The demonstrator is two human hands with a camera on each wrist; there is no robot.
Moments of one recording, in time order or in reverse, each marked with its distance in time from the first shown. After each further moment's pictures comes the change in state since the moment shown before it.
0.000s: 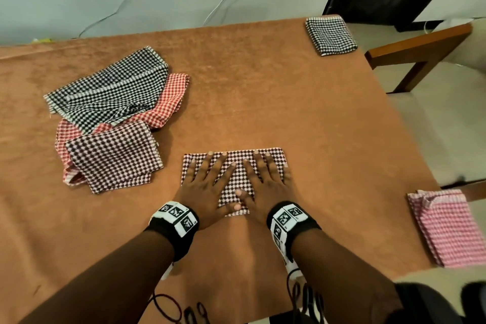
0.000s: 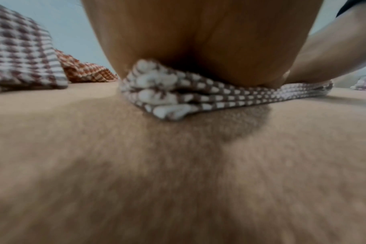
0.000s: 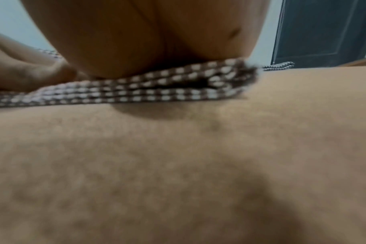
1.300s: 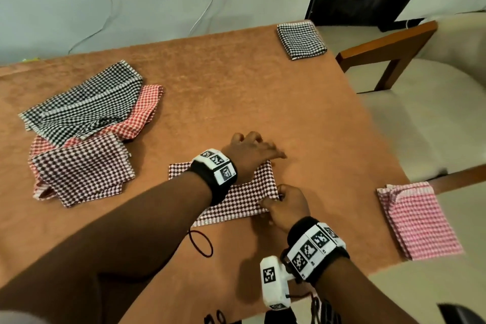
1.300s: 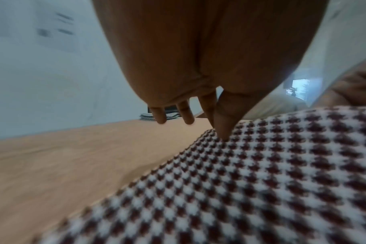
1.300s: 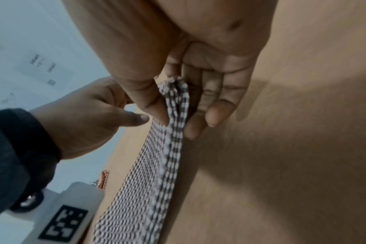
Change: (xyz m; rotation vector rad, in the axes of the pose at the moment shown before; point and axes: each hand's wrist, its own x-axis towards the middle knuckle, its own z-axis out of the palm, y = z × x) left_hand 0.120 0.110 -0.111 0.045 -0.066 0.362; right_hand -0.058 0.071 -0.017 1.168 0.129 0.511
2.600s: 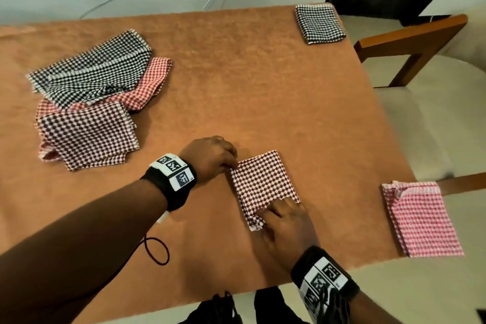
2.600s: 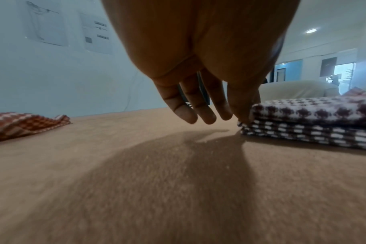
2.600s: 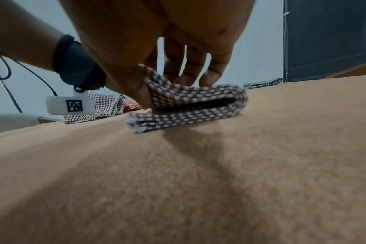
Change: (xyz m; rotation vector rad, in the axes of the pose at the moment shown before) left_hand -0.081 -0.038 0.048 -0.130 0.188 -0.007; right_hand -0.056 0.045 -0.014 -0.918 -0.008 -0.864
